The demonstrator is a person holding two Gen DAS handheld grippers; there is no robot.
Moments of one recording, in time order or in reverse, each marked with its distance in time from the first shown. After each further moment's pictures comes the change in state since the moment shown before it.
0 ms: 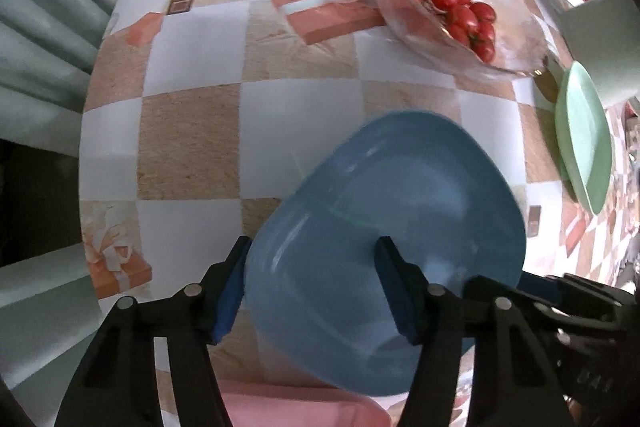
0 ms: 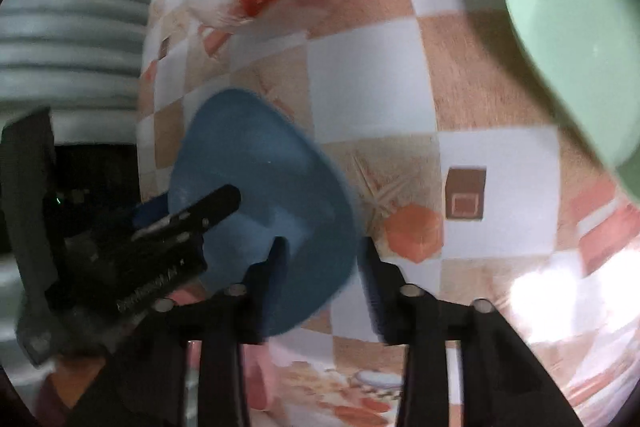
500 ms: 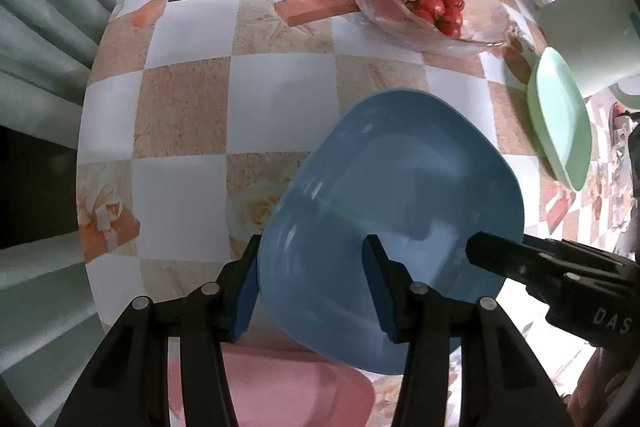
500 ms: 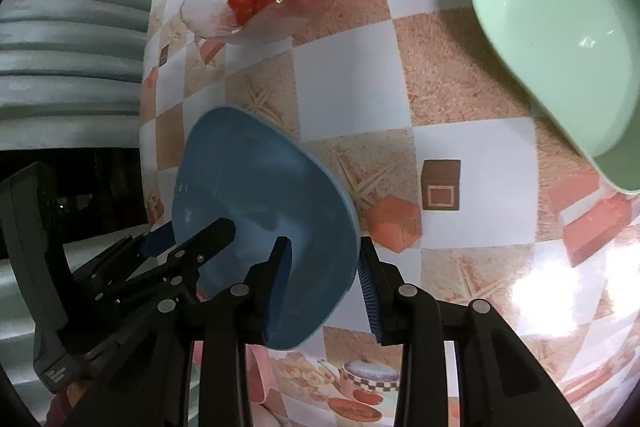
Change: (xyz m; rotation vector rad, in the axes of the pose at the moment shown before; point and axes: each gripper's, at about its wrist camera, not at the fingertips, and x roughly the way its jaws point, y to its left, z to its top) left arm -0.019 -0.015 -0.032 -0.020 -0.021 -0.049; right arm -0.014 -0.009 -0.003 -0.051 -0.032 -0.030
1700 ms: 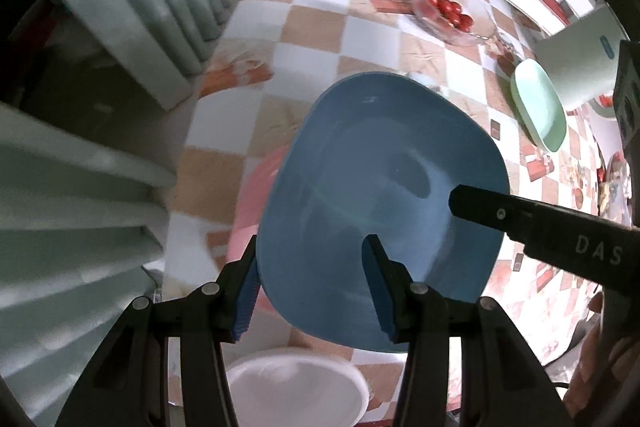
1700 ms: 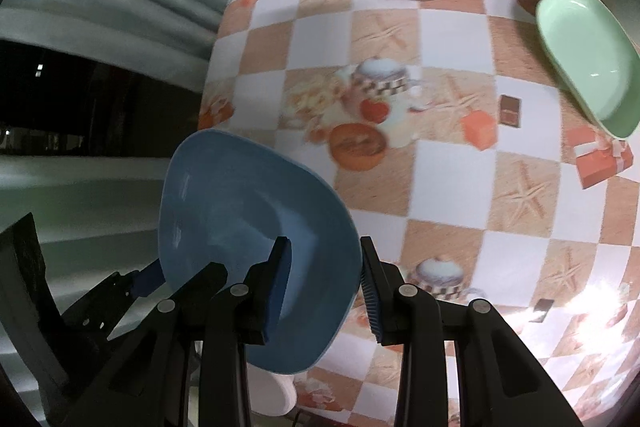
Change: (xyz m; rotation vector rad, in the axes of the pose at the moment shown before) left arm -0.086 0.052 -0.144 -0.218 -0.090 0.026; right arm -0.017 0.092 -0.089 -0.211 0.023 -0.058
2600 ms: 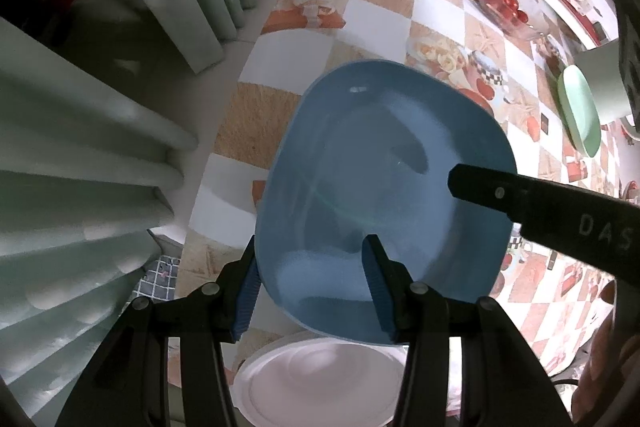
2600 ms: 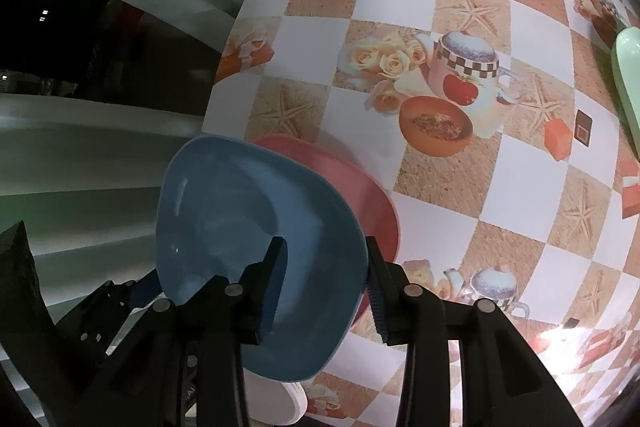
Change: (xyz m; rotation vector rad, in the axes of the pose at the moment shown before) left arm 0.029 0.037 -0.027 -0.110 0.059 0.050; right arm 0.053 0.041 0.001 -0.123 0.084 -0.062
